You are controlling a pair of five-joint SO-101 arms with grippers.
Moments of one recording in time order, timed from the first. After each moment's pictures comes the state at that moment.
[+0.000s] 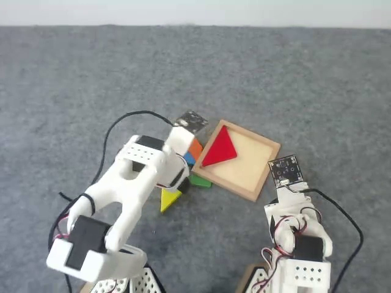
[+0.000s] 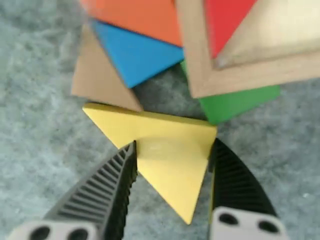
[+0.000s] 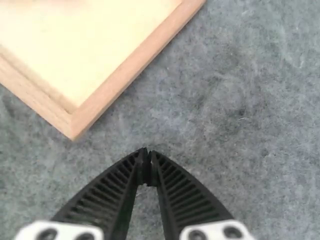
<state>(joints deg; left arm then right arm) 10.6 -2.8 44.1 60.0 -12.9 1.7 -102.8 95.4 72.7 19.6</state>
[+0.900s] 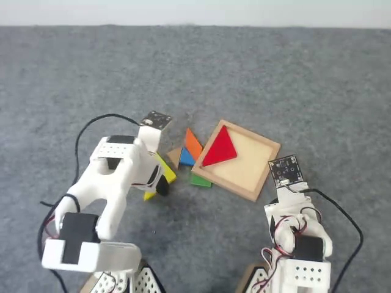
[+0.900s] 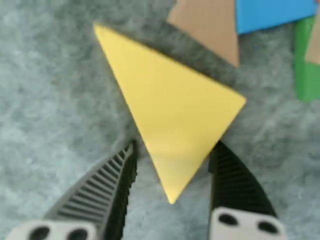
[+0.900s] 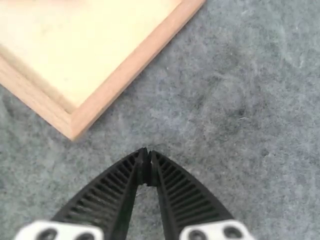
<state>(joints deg) -3.1 -2.3 45.9 61.8 -13.1 1.7 -102.8 95.4 72.7 19.6</state>
